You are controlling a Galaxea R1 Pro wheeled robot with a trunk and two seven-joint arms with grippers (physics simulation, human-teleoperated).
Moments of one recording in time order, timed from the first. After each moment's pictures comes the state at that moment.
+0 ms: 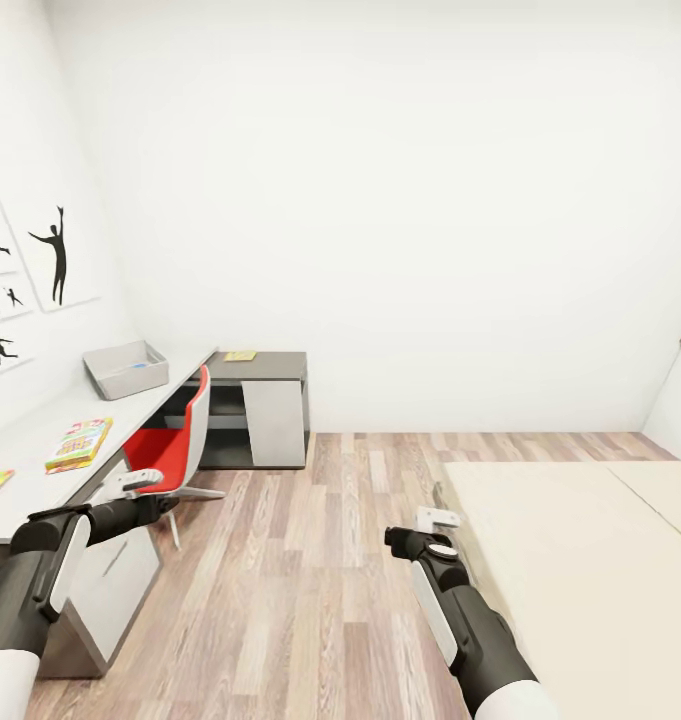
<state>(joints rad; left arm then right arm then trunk) -0.54 0.23 0.28 -1.16 0.06 0.82 -0.32 -0.47 0.17 0.11 -1.00 -0.18 0.48 -0.33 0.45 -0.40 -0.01</state>
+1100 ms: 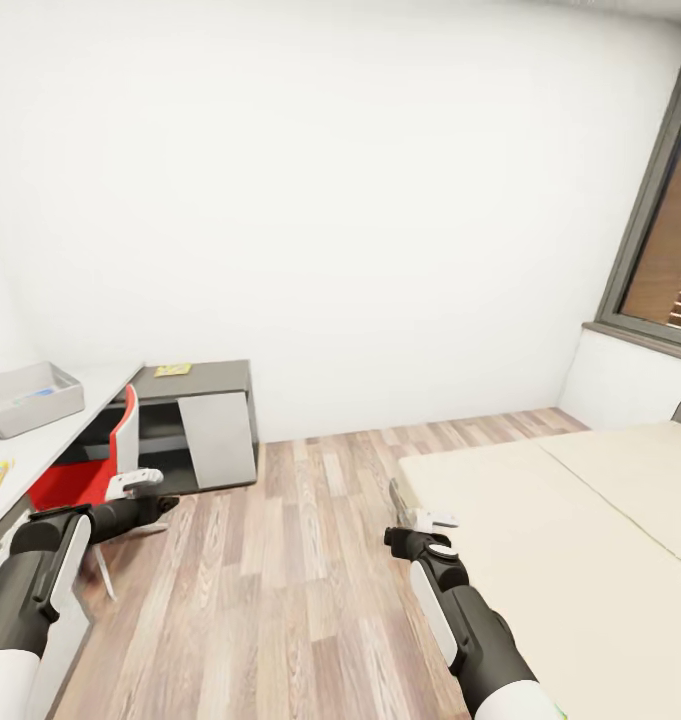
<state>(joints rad) -0.54 0.23 0.28 -1.16 0.06 0.82 -0.32 -0.47 0.17 0.11 -1.00 -0.18 0.48 -0.33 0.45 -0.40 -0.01</state>
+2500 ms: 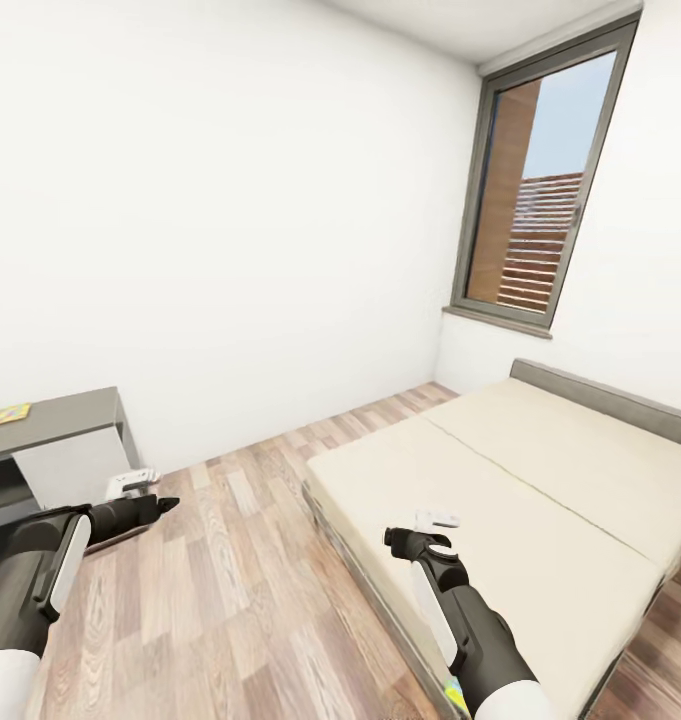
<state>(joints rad) -0.54 0.23 0.28 -1.16 0.06 0.82 -0.32 -0.47 0.17 0.11 -1.00 -0.18 0.48 -0.33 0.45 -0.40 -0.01</state>
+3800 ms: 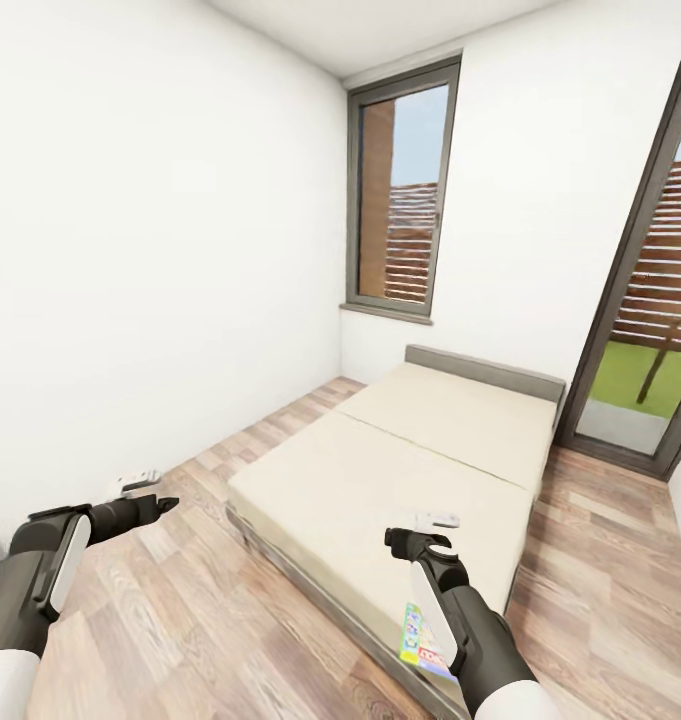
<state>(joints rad) -0.54 0.23 0.28 -1.16 0.06 0.82 -0.32 -0.47 0.17 0.11 -1.00 -0.18 0.48 -0.33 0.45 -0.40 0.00</state>
